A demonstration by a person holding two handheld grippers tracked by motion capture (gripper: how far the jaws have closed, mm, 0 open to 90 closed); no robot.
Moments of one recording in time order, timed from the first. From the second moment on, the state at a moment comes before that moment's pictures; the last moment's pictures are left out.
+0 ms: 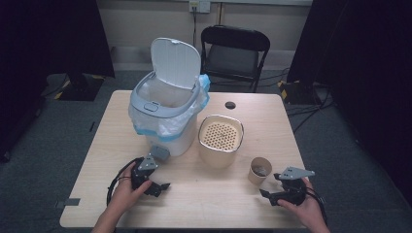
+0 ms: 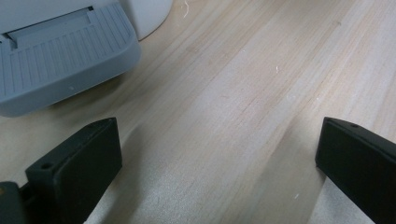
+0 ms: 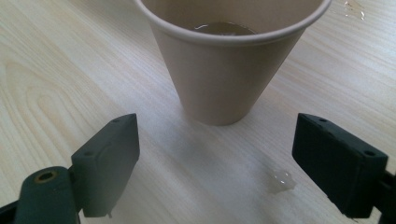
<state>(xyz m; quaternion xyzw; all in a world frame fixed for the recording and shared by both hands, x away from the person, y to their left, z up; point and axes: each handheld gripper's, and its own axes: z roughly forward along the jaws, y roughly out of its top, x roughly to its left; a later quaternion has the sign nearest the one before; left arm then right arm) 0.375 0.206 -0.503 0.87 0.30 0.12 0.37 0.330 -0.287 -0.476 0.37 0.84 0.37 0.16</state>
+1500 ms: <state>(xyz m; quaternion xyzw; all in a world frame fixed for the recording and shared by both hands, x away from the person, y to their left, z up) 0.375 0.206 -0.503 0.87 0.29 0.12 0.37 0.353 -0.274 -0.491 0.39 0.79 0.45 0.17</state>
